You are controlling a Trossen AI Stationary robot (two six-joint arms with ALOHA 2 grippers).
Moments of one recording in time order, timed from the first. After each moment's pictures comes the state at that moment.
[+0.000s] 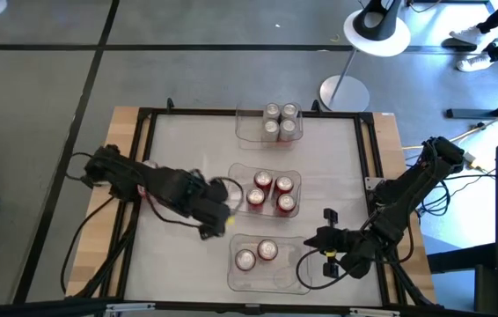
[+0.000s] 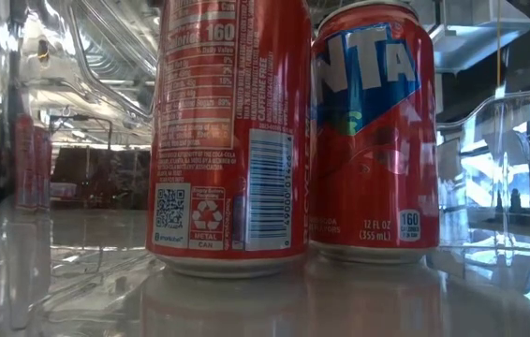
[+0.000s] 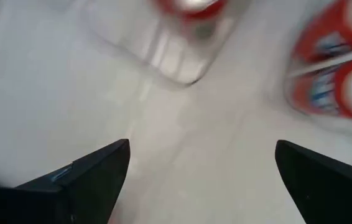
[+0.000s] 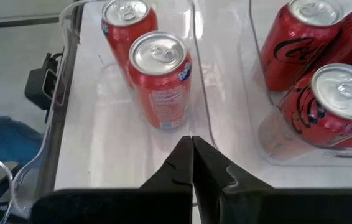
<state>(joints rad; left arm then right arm) -0.40 1.78 1.95 -1.56 -0.31 -0.78 0.84 1.38 1.03 -0.58 0.58 0.75</state>
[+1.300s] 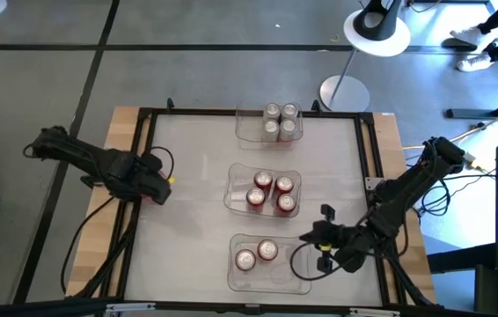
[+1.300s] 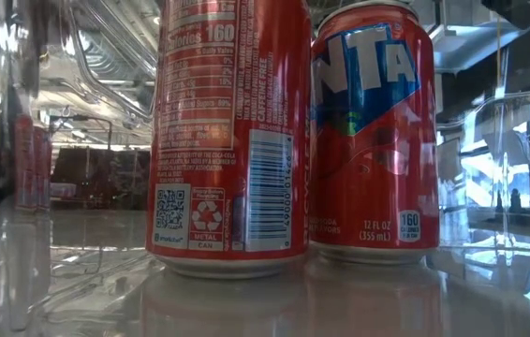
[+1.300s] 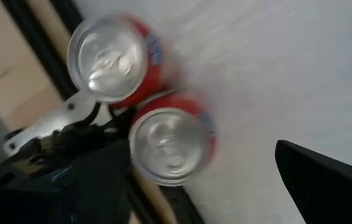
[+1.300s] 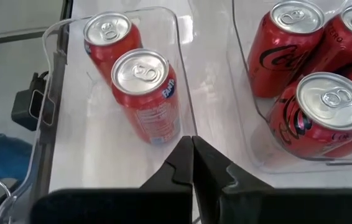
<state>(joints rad) -0.33 1.04 0.99 -1.57 -0.22 -1.37 0.78 1.38 1.03 -0.55 0.58 0.76</state>
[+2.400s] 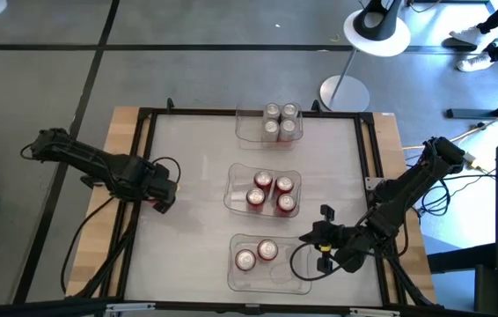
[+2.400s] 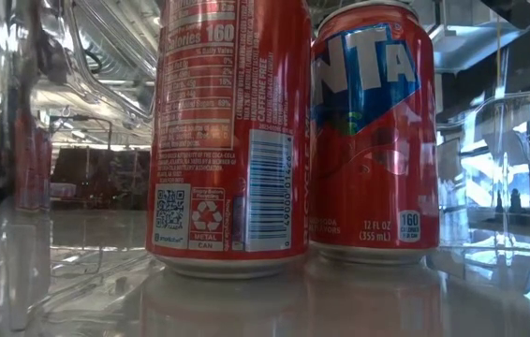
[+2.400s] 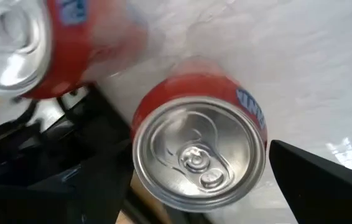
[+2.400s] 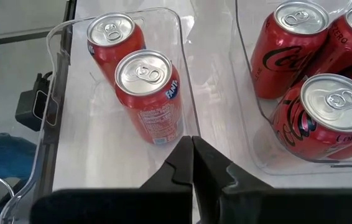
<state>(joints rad) -0.28 1.04 0.82 -1.38 -0.05 -1.22 0.78 1.38 1.03 -0.54 0.58 0.76</state>
